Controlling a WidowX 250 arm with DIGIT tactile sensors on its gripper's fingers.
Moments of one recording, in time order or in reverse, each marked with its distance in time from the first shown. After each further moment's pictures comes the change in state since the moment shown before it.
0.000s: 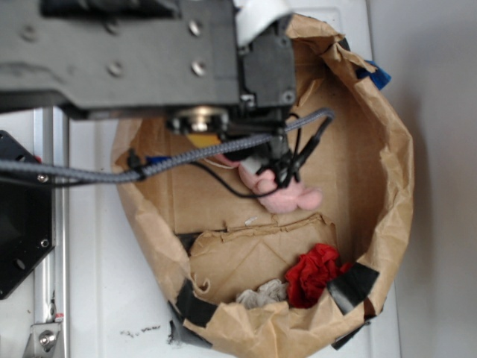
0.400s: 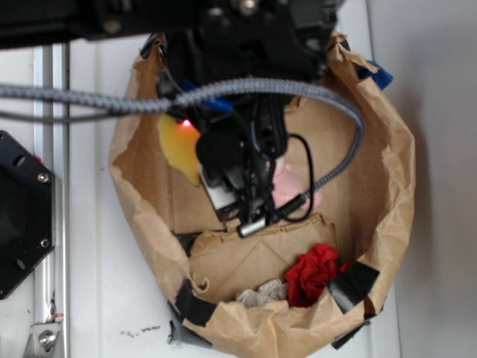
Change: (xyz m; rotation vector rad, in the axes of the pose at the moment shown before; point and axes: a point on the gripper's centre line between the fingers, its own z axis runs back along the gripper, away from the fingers) arm -0.011 -0.008 0.028 -0.102 0.220 -0.308
